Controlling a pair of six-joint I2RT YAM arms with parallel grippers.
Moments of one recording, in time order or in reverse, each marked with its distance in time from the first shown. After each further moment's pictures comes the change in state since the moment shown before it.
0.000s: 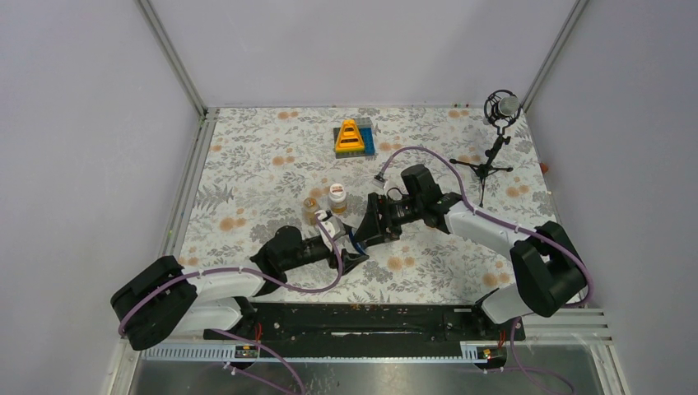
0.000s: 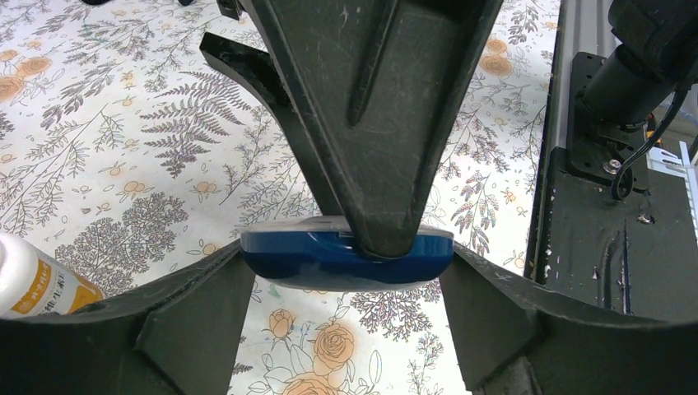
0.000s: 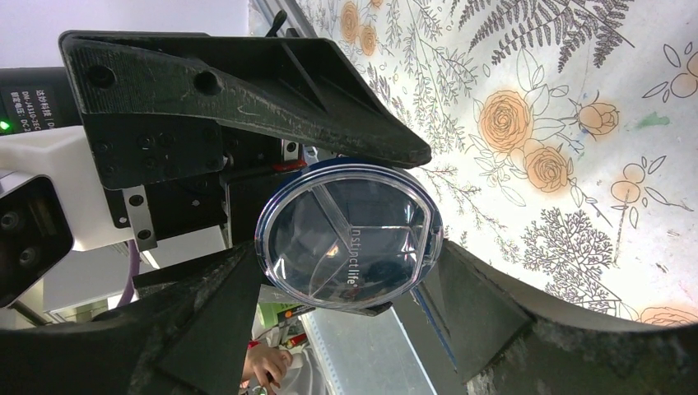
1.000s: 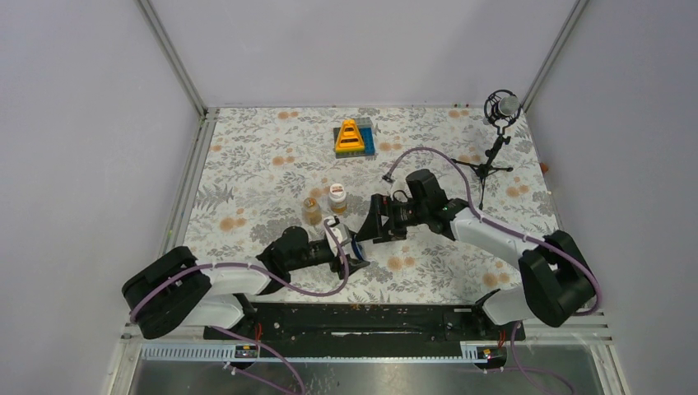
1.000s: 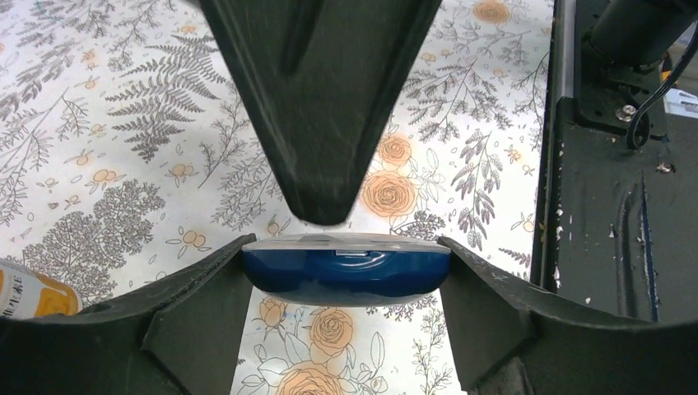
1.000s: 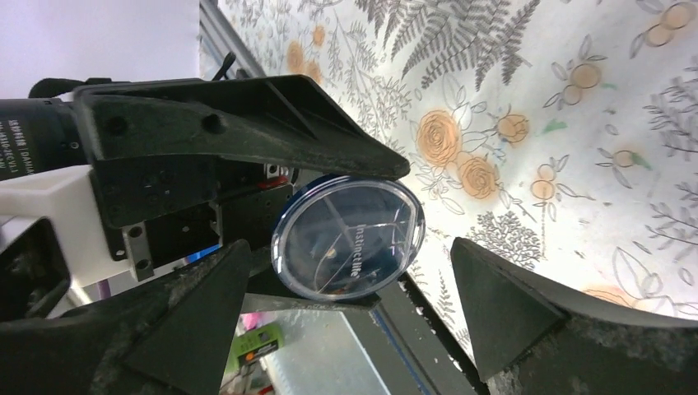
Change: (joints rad) left arm -0.014 0.089 -0.001 0.025 0.041 0.072; right arm 0.000 -0.039 -0.055 0.022 0.136 -0.020
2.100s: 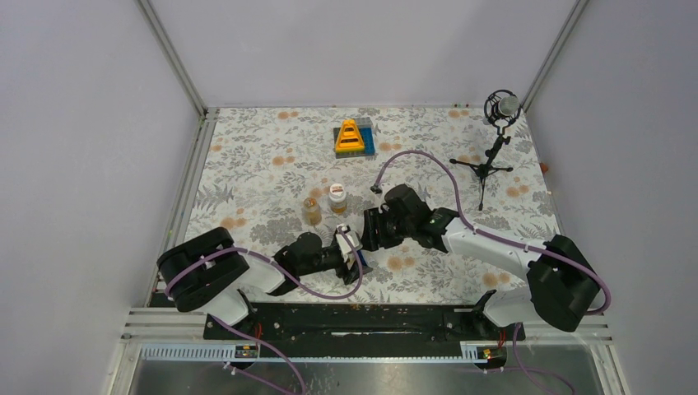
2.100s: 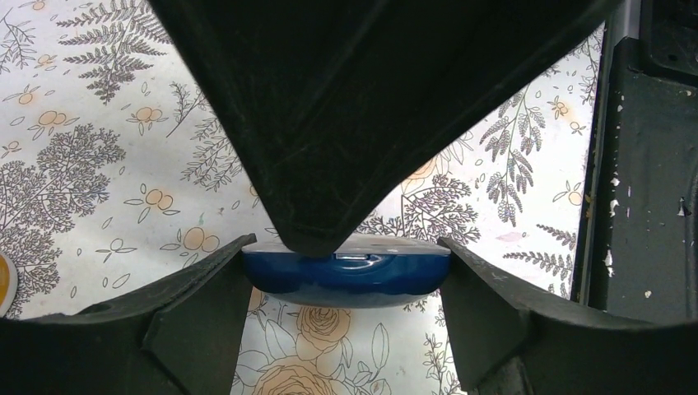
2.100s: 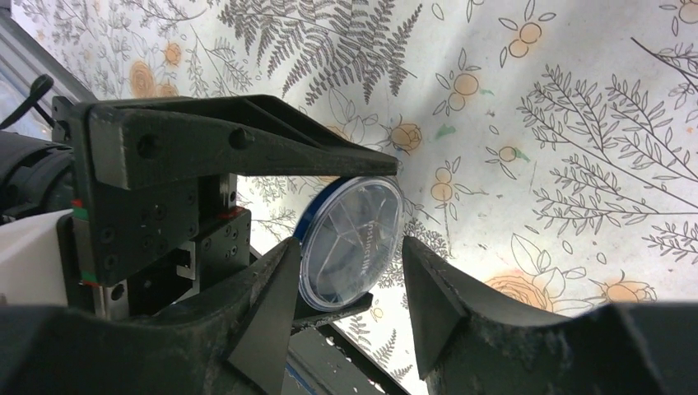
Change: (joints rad) left arm -0.060 0.257 0.002 0.142 -0.099 0.013; right arm 0.218 -0.064 0.020 -0.142 0.529 -0.120
